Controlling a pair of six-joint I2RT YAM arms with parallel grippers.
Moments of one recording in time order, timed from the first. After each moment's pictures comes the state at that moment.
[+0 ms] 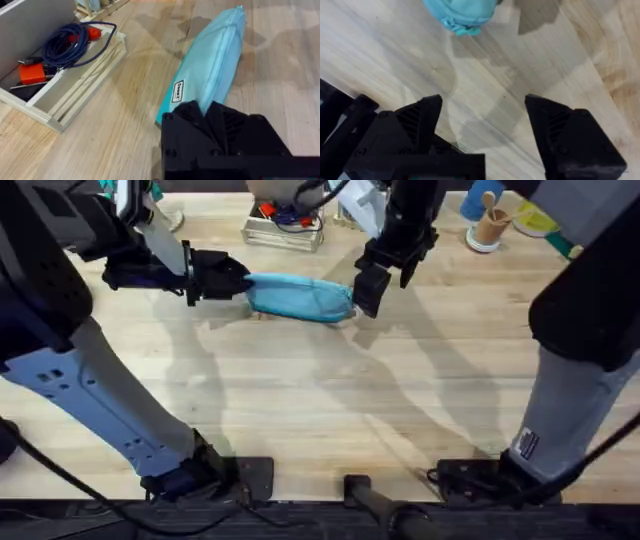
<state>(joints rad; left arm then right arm) 0.40 2.08 1.37 -1.18 1.18 1.89 0.47 2.15 2.06 -1.66 -0.09 -0.38</state>
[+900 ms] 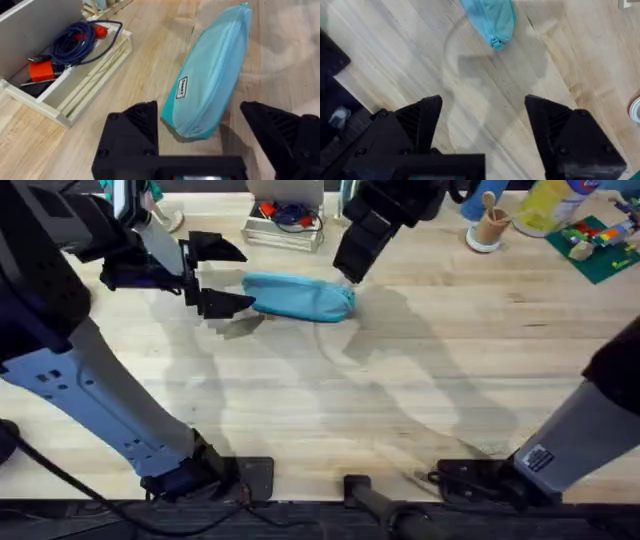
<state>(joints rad) 0.41 2.08 1.37 -1.15 1.18 1.89 0.60 1.95 2.29 -1.70 -0.09 -0.32</state>
